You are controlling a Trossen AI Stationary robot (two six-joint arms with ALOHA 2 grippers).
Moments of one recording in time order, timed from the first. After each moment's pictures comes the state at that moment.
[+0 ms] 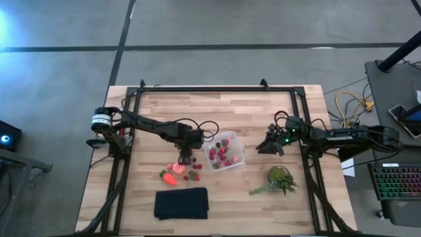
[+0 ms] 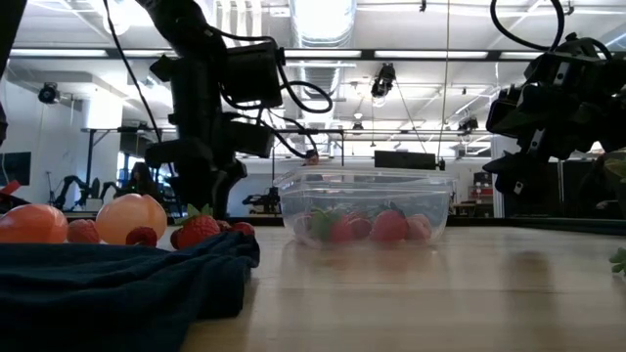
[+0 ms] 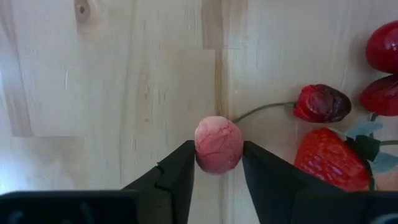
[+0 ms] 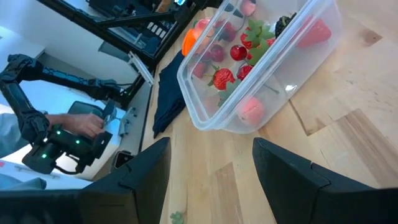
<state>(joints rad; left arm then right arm) 0.05 1.72 1.00 -0.61 -0.01 0.06 -0.36 0.89 0.01 0.53 -0.68 0.72</state>
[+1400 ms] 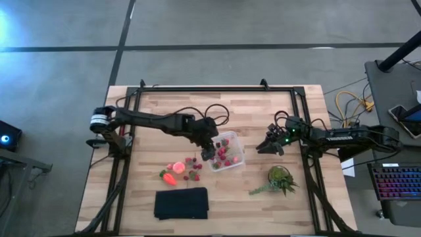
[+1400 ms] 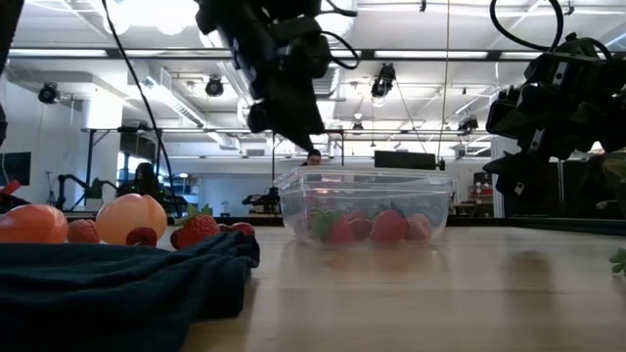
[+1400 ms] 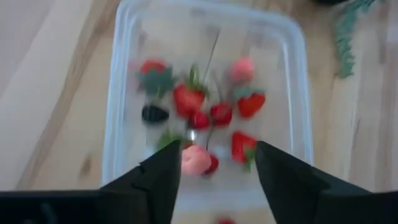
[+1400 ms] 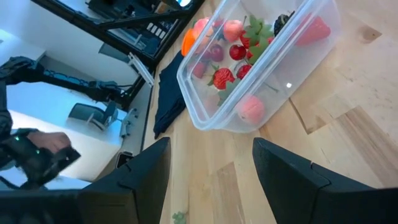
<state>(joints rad) 0.04 1.70 1.31 -0.55 0.08 -0.36 -0.36 0.89 0.01 0.53 -0.68 0.74</state>
